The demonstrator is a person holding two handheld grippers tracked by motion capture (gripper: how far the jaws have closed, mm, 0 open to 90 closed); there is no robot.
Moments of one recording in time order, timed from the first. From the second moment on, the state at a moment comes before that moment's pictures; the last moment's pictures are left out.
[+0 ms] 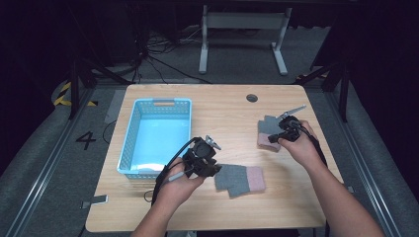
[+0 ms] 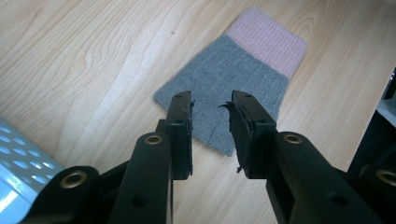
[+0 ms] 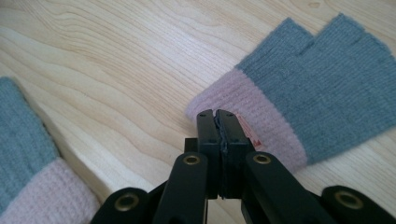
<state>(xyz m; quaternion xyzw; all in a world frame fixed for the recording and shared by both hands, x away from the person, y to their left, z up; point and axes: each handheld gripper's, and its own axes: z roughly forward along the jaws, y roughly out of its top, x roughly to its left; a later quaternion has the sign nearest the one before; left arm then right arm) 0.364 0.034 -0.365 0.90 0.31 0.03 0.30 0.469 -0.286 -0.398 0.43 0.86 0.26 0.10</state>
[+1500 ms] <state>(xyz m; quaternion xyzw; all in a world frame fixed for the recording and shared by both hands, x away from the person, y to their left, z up) 0.364 0.033 -0.366 0.90 0.31 0.02 0.30 0.481 -0.303 -0.424 0.46 0.85 0.24 0.09</state>
